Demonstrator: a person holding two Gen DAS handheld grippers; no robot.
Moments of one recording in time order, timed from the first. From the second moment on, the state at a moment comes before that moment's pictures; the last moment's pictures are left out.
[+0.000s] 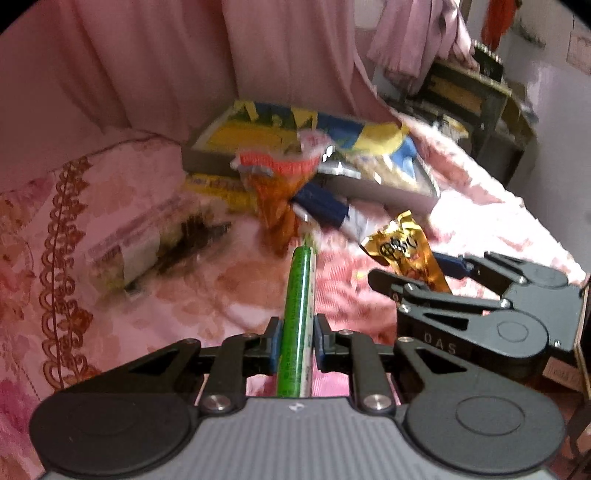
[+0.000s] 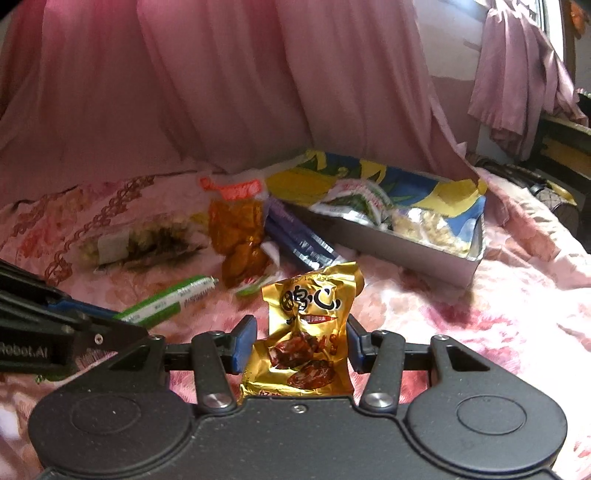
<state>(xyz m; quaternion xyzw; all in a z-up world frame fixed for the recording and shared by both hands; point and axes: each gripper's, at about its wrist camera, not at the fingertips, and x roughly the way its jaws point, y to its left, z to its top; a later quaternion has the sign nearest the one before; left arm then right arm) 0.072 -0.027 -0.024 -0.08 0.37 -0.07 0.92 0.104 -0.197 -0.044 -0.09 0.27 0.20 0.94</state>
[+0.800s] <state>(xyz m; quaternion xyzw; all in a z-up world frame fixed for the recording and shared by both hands) 0.217 -0.082 0.050 -0.12 0.31 -0.10 0.94 0.246 -0.277 -0.011 0.03 0.15 0.12 0.98</state>
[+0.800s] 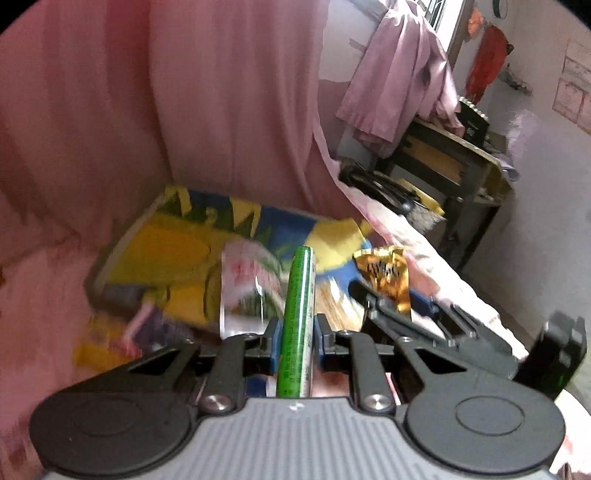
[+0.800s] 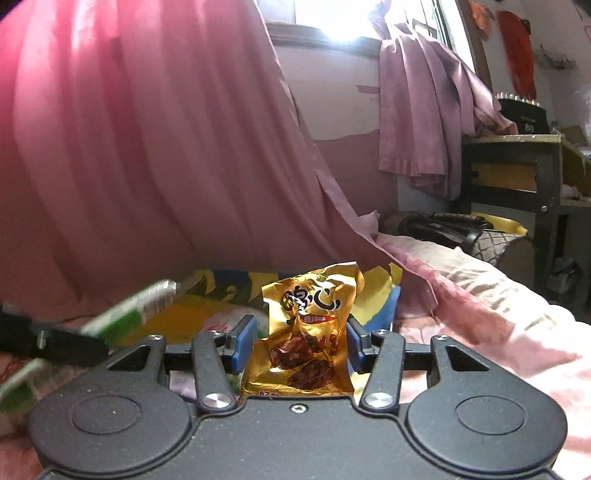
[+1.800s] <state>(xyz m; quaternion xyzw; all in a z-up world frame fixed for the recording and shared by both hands) 0.360 -0.115 -0.016 -0.11 0.35 -0.04 0.93 0.322 -0.282 -0.058 0.04 0.23 0.15 0.96</state>
